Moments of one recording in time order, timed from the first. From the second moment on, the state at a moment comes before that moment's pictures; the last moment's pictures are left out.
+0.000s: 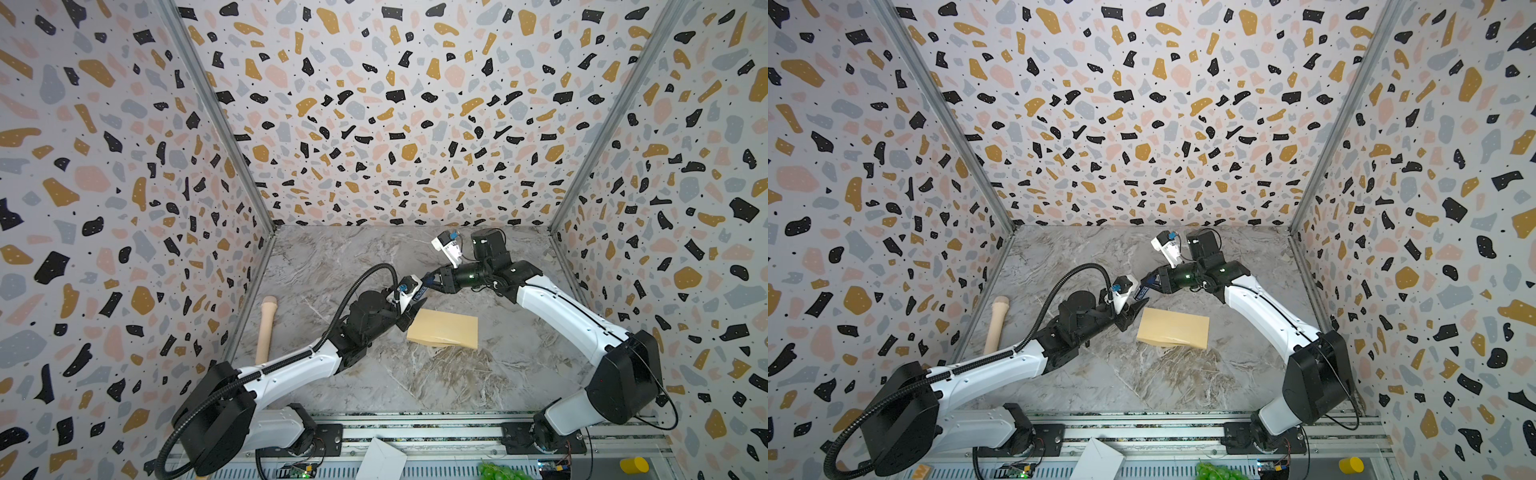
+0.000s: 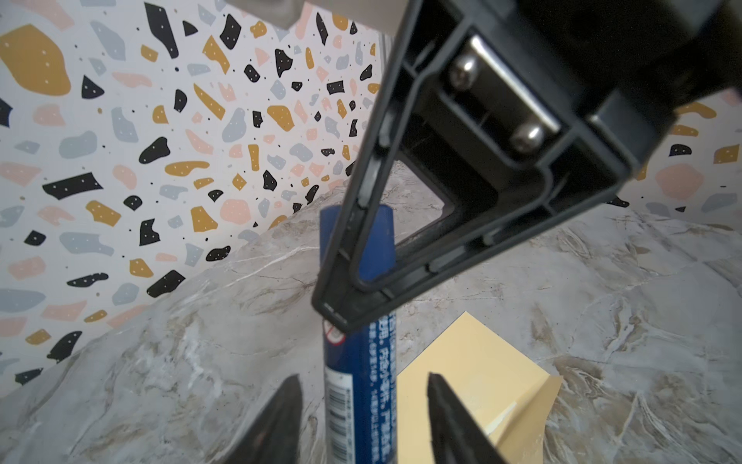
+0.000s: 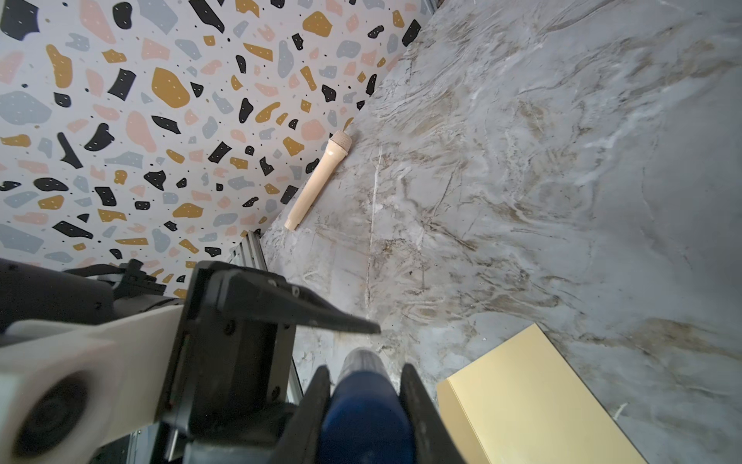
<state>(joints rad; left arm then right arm) -0.78 1.26 0.66 0.41 0.05 0.15 0.52 1.50 1.27 -0.41 -0.75 0.21</state>
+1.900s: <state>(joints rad) -0.80 1.16 0.57 0.46 0.18 0.48 0.67 1.35 1.34 -0.68 -0.55 0.16</state>
